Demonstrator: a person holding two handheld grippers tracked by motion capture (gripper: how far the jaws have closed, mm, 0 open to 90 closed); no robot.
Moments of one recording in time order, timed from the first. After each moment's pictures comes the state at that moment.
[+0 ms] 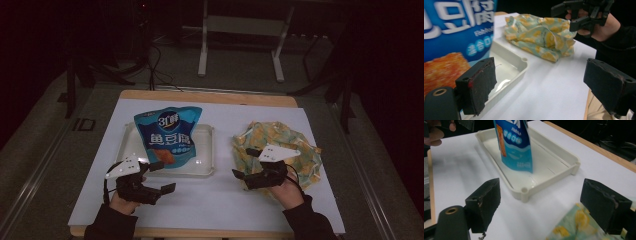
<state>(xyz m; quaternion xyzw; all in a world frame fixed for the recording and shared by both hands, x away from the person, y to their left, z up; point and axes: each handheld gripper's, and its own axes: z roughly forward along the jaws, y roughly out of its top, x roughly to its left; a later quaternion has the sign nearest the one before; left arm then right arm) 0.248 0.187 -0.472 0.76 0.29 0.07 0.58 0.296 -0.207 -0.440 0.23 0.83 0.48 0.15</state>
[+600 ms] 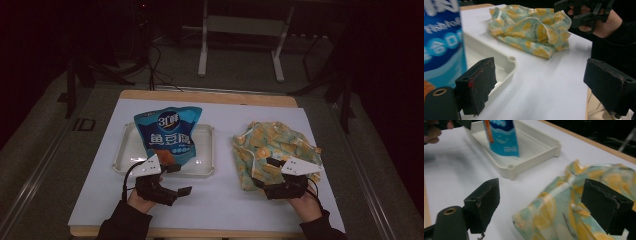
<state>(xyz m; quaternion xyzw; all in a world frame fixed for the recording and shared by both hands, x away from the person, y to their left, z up) 0.259 0.149 -0.486 0.78 0.26 0.04 0.57 0.273 -0.261 -0.460 0.27 0.82 0.48 0.18</state>
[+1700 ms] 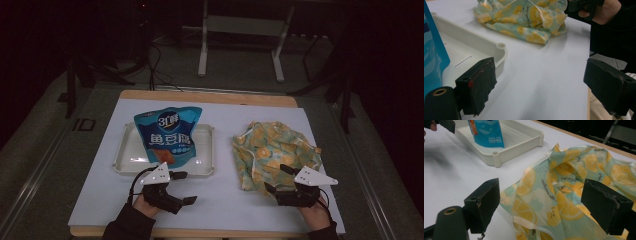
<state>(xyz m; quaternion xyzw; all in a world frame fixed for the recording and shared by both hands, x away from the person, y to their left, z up) 0.254 0.137 -0.504 0.81 0.23 0.04 0.54 0.259 -0.292 -0.481 0.30 0.80 0.48 0.21</state>
